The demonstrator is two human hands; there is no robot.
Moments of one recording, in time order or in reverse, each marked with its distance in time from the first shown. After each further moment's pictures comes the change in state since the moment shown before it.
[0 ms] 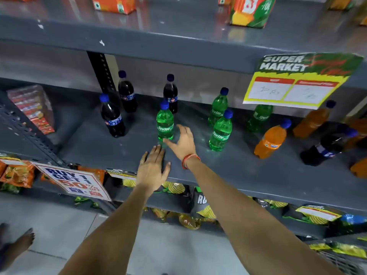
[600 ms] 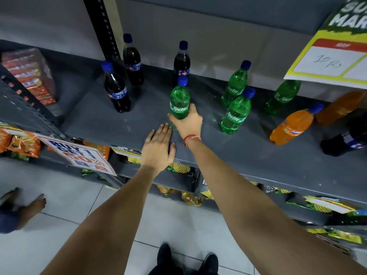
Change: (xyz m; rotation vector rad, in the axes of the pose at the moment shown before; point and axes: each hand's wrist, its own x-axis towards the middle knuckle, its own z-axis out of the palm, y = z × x) left_hand 0.003 -0.008 0.007 0.053 0.035 -0.003; right_hand 0.012 0.001 0.027 0.179 0.233 0.087
